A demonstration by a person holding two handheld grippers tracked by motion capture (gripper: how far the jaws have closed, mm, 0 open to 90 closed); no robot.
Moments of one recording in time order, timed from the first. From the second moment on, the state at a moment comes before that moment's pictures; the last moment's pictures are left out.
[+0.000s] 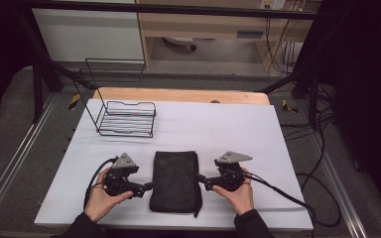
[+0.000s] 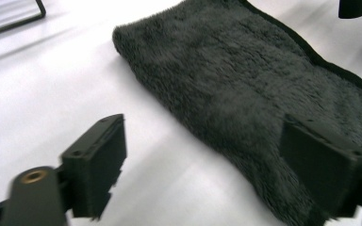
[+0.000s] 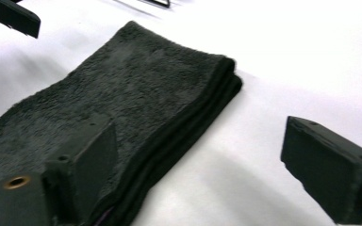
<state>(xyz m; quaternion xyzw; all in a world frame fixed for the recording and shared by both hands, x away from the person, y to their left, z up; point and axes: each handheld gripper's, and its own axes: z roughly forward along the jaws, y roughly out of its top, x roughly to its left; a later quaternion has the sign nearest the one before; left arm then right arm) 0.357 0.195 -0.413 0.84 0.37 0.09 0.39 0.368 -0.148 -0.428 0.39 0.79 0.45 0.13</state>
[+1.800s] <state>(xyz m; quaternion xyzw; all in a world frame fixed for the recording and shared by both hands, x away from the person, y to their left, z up) 0.439 0.164 -0.446 0.82 0.43 0.07 0.37 0.432 -0.117 -0.441 0.44 0.78 0.44 0.12</state>
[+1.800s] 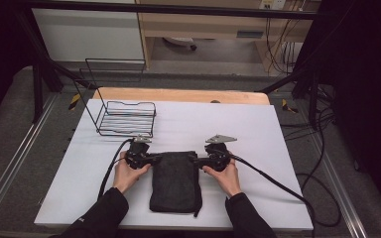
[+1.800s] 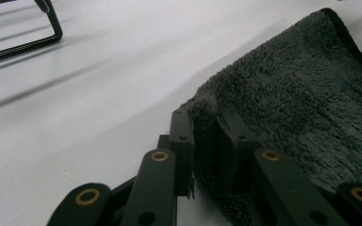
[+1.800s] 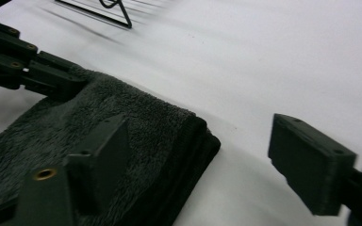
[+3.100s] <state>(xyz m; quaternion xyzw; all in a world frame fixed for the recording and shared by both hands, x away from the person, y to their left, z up) 0.432 0.170 -0.434 0.81 0.42 0.08 0.41 0.431 -0.114 -0.446 0.45 0.78 0.43 0.05</state>
